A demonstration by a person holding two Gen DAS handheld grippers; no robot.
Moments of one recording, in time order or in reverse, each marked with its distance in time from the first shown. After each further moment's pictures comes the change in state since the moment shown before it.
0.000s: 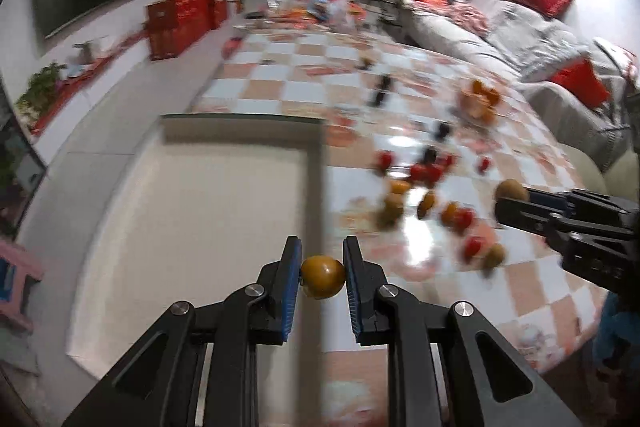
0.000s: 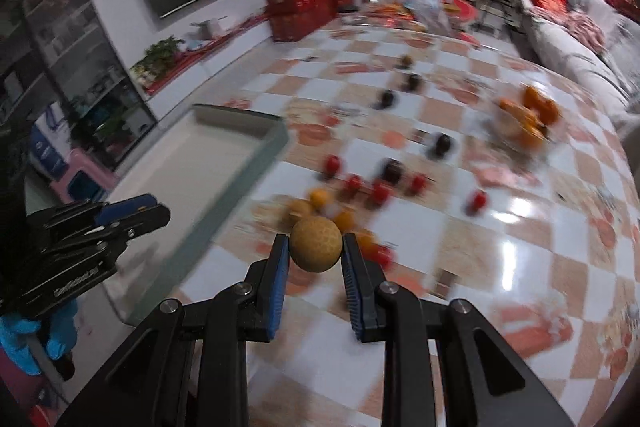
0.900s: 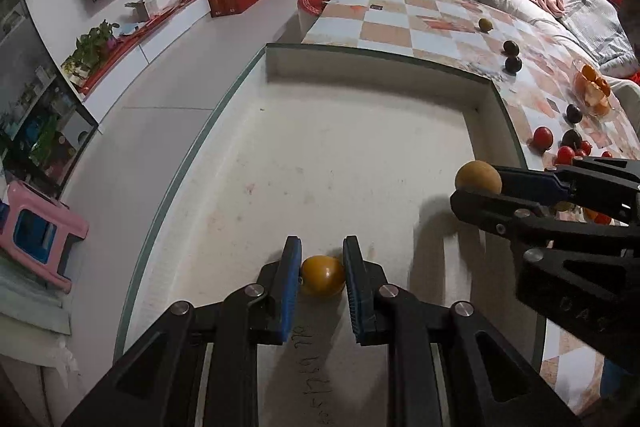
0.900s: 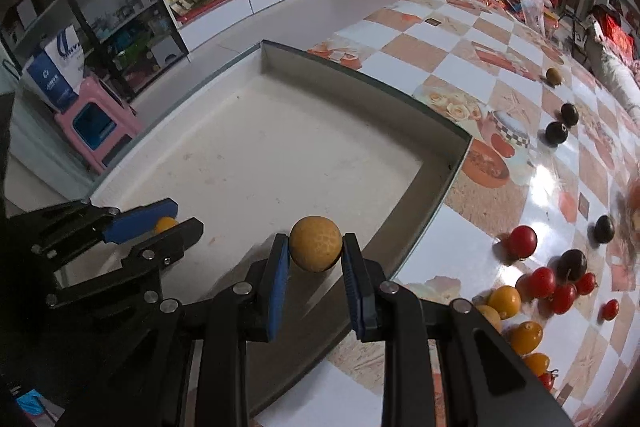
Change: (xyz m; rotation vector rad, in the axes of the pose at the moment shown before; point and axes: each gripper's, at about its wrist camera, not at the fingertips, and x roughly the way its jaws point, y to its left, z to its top) left arm 0.063 0.081 -0.007 -0.068 0.141 0.211; right arm 0.138 0.112 0.045 -0.196 0.193 0.040
